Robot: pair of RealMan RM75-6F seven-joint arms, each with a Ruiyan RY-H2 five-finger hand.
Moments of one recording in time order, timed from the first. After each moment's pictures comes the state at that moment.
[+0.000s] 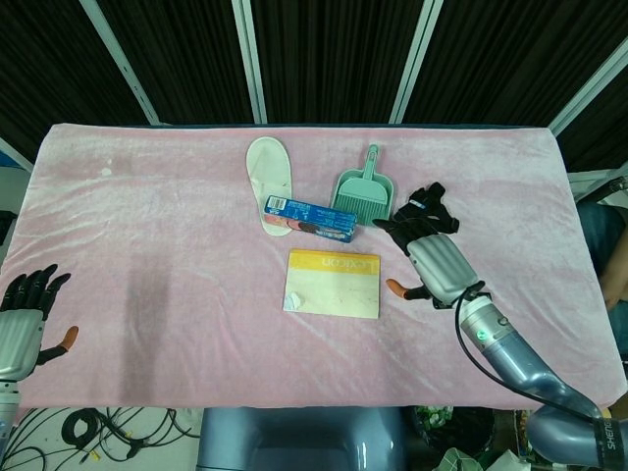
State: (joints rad) left arm -0.12 -1.13 -0.04 -1.66 1.44 1.43 0.13; right arm 0.70 -0.98 0.25 -1.97 -1.14 0.89 -0.06
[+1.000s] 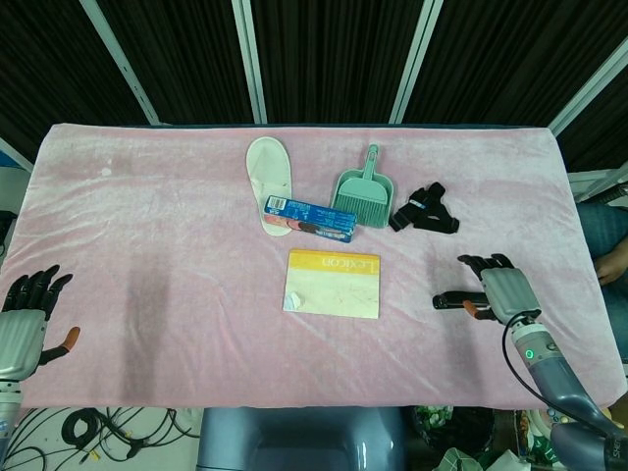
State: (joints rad) left arm -0.12 -1.14 -0.04 -1.67 1.44 1.42 0.15; right arm 0.53 -1.16 0.06 -1.59 -1.12 0.95 -0.08
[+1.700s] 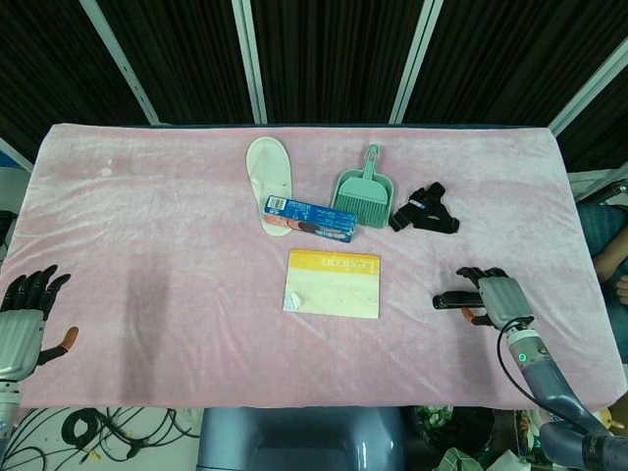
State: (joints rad) left arm -0.12 -1.13 -0.04 -1.67 1.43 1.42 0.15; right arm 0.49 -1.32 0.04 -1.34 -1.22 0.94 0.06
